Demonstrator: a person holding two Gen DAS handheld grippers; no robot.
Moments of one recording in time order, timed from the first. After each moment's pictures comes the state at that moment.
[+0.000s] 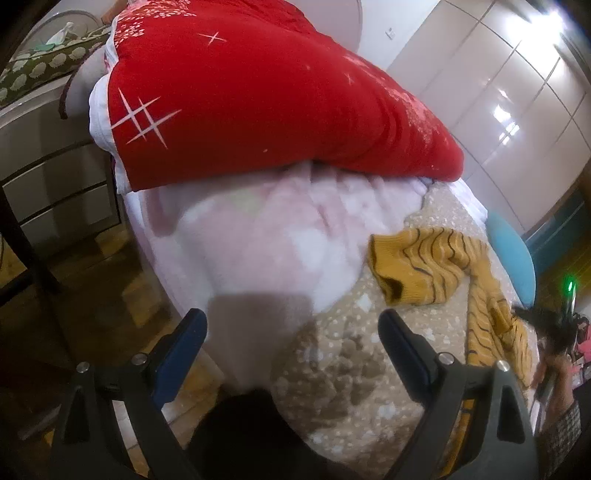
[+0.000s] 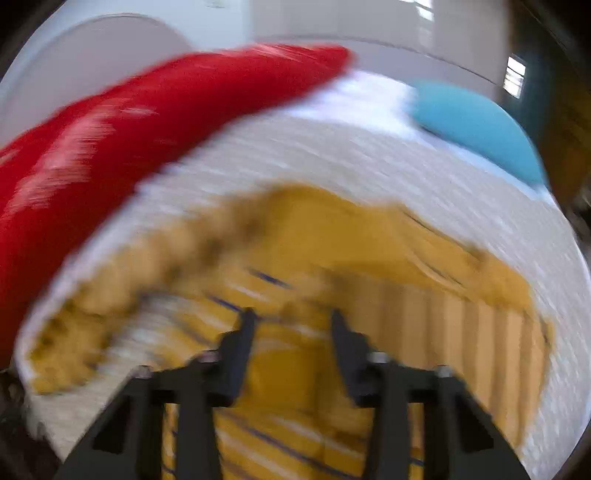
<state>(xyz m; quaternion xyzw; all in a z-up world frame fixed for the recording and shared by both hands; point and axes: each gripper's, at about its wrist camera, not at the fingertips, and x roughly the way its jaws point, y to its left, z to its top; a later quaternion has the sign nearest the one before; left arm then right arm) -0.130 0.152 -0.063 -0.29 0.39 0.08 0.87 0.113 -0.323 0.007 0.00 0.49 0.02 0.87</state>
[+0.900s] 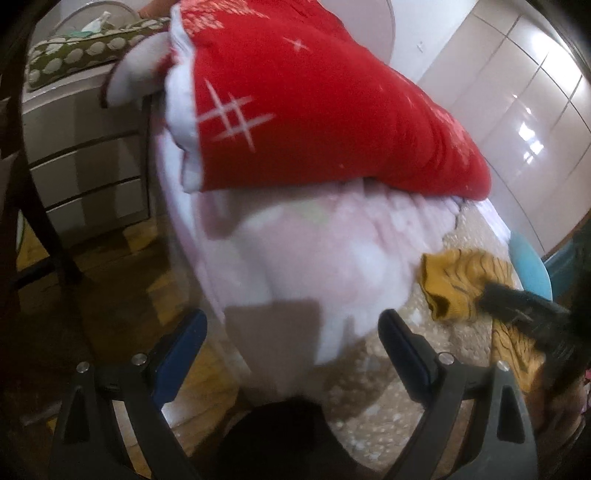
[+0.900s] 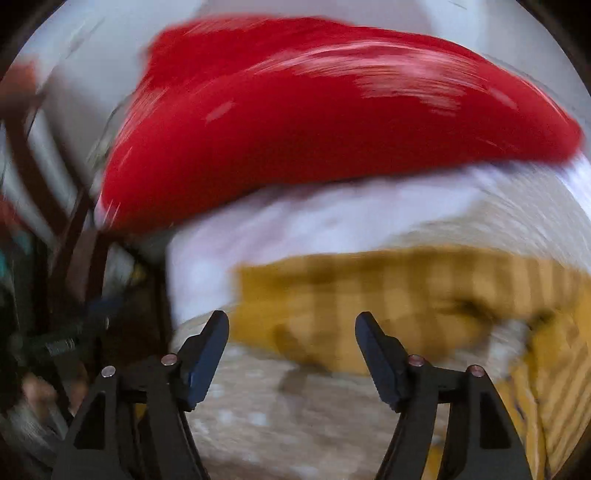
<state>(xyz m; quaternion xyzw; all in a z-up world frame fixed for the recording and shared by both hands) -0.148 0.190 -0.066 -0.30 0.38 0.14 0.86 0.017 -0.033 -0.004 -0.15 0.46 0.42 0.77</state>
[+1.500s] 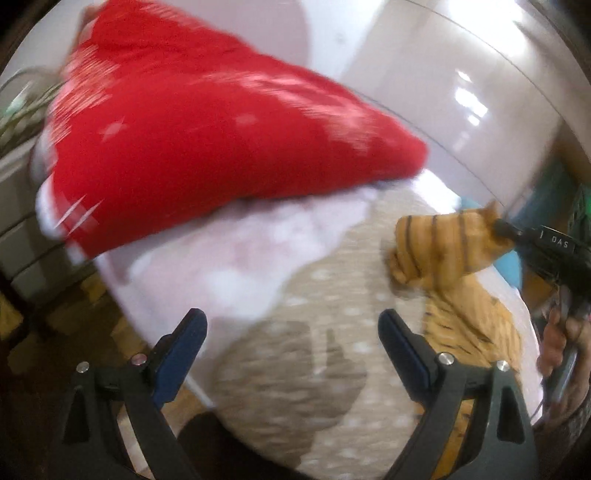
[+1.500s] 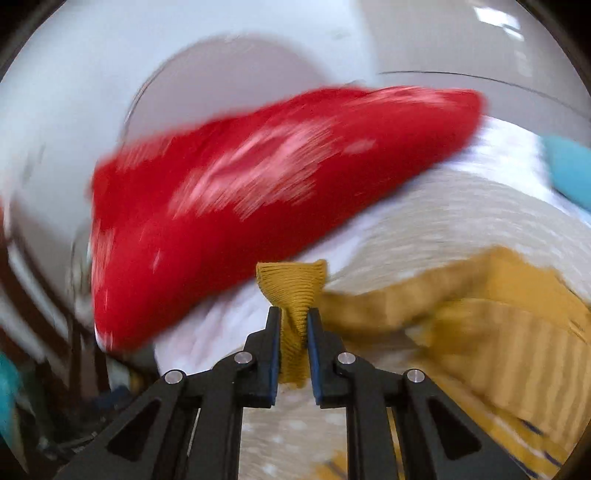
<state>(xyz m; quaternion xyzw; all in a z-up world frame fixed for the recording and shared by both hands) -0.110 0.095 0.007 -0.22 0.36 0.02 0.91 0.055 -0.204 0.090 0.07 0.39 0.27 0.88</state>
